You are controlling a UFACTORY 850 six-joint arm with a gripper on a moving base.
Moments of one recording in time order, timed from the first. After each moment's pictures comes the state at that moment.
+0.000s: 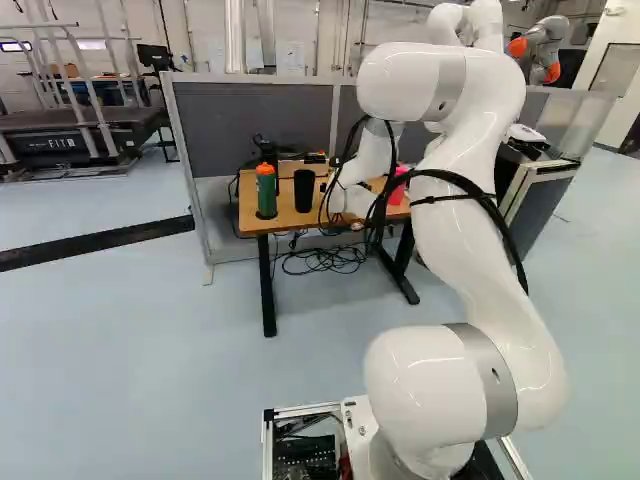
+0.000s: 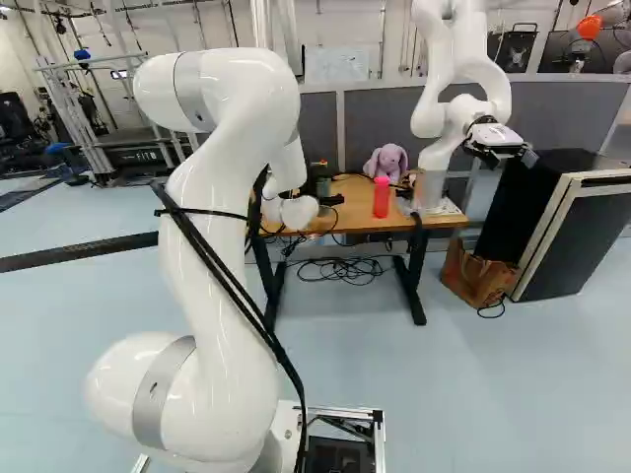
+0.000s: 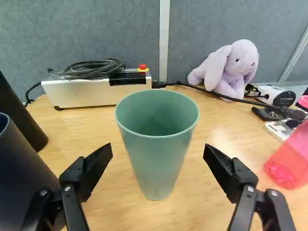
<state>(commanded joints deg) -3.3 -38.1 -57.8 0.0 54.3 0.0</state>
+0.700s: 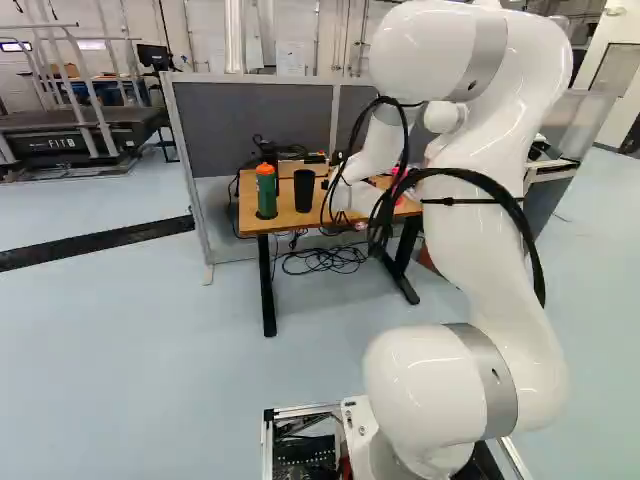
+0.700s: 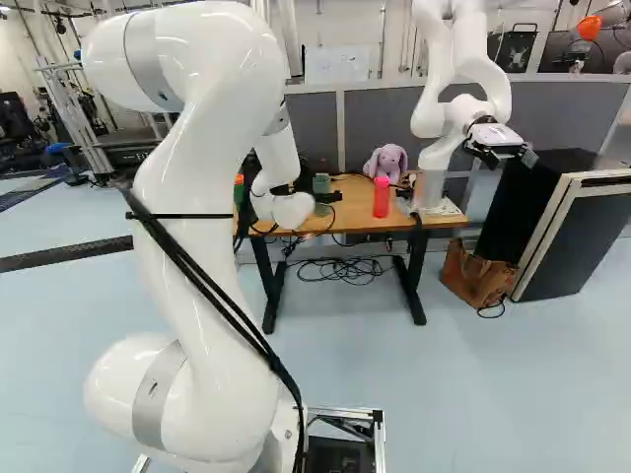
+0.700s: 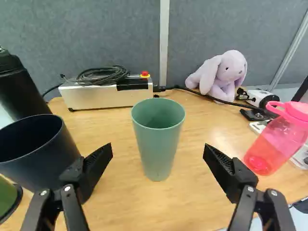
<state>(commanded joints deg) -3.1 -27.6 -47.3 0.0 54.3 0.0</state>
